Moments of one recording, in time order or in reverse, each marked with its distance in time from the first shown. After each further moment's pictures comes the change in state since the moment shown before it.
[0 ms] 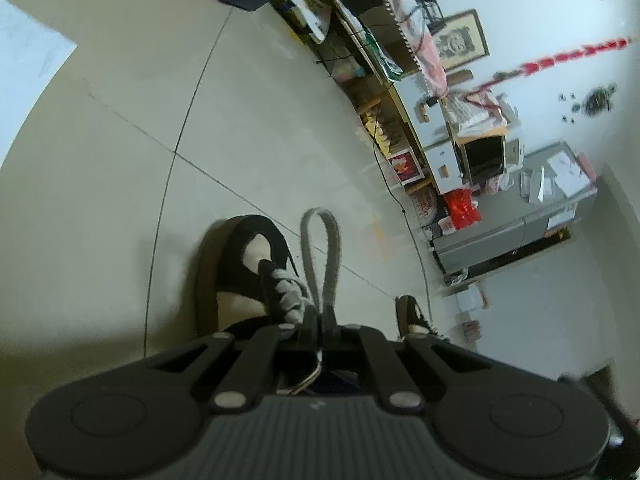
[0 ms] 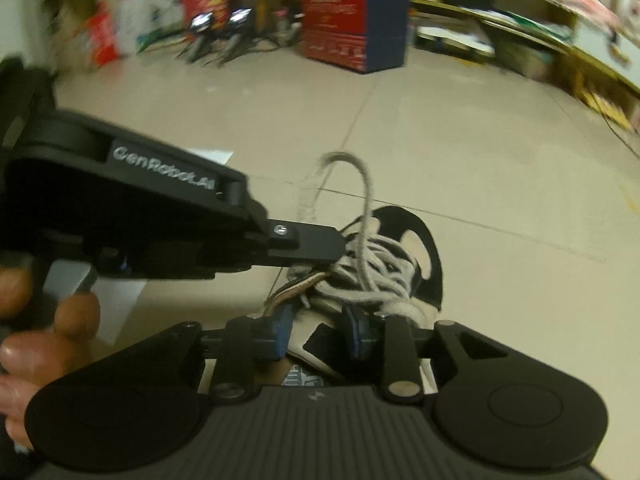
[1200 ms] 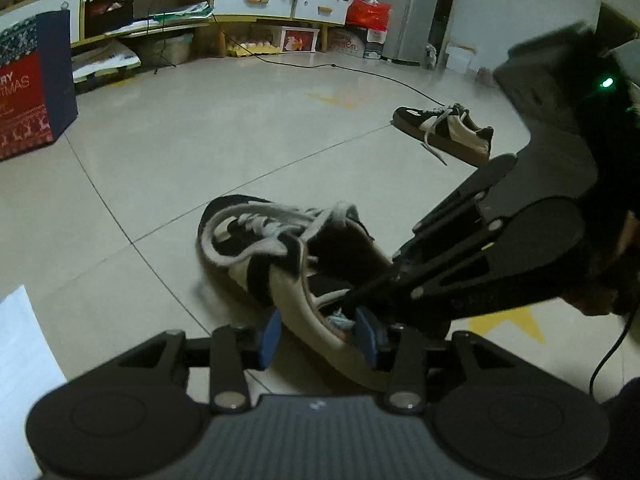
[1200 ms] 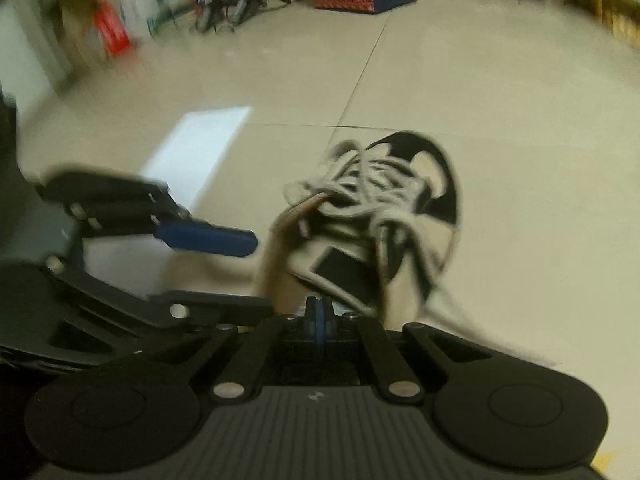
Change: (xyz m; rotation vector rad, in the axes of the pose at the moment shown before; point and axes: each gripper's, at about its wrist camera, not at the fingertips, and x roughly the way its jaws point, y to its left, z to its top) left arm -0.017 -0.055 -0.044 0.977 0.255 0.185; right arm -0.006 -0.020 -0.006 0.131 0.142 0.150
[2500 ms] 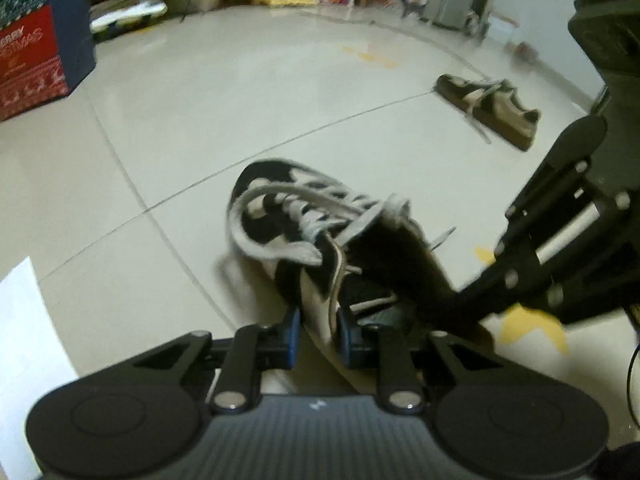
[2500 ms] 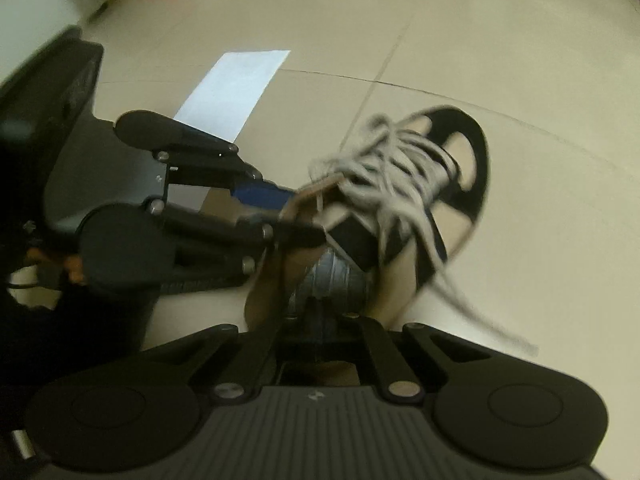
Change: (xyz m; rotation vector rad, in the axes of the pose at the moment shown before) left arm 0.027 0.005 0.029 -0.065 0.146 0.049; right arm 0.001 -0.010 0.025 -0.001 0.222 0.128
